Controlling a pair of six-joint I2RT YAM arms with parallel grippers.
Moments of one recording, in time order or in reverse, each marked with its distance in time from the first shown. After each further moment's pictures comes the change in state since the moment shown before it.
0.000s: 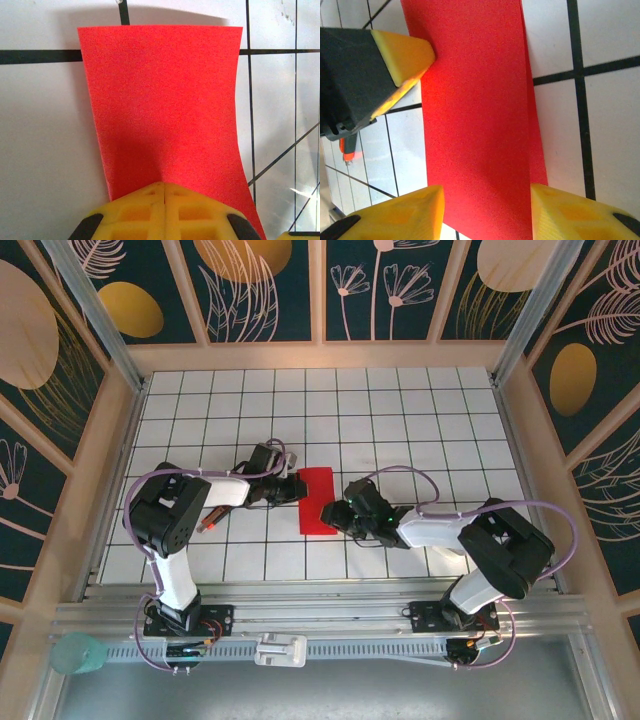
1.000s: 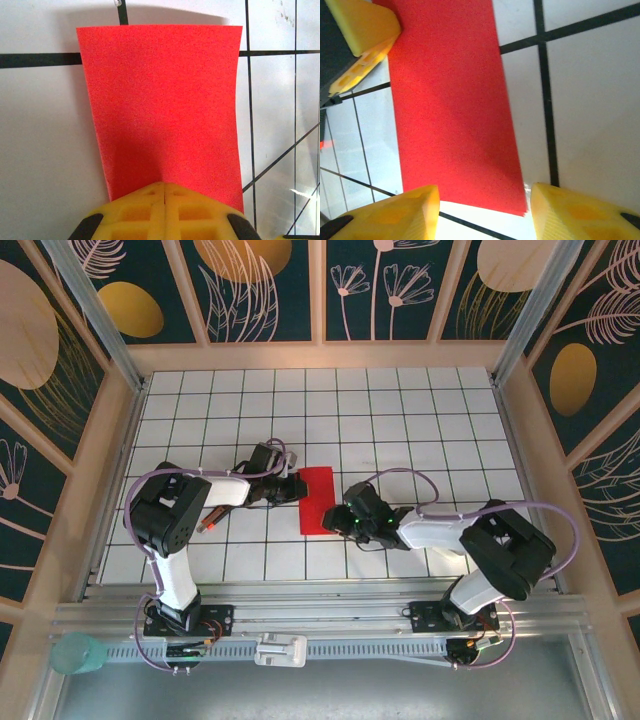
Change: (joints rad) left arm 0.000 0.004 0.004 0.000 0.000 0.000; right arm 0.028 -0.026 -0.003 -0.125 0.018 -0.023
